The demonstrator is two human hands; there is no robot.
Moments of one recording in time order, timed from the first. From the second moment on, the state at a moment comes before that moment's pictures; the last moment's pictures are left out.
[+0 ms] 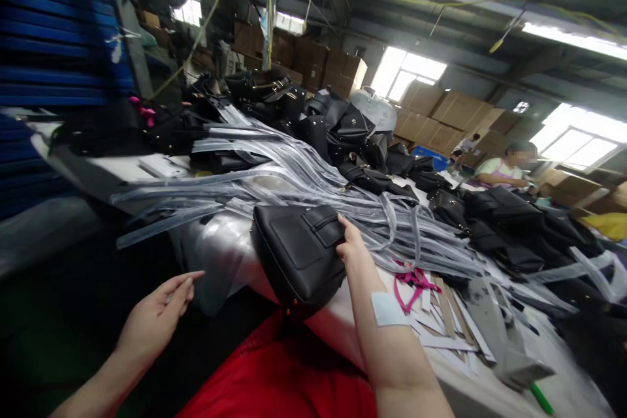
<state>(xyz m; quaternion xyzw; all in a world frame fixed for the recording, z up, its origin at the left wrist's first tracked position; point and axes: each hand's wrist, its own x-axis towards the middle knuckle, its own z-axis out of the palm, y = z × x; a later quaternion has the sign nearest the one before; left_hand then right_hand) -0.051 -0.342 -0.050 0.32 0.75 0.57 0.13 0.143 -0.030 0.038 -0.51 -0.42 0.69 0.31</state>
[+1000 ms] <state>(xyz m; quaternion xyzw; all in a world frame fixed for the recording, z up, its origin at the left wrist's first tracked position) 0.010 -0.326 0.047 0.59 0.64 0.38 0.32 0.185 -0.213 0.050 -0.16 -0.74 0.65 0.03</state>
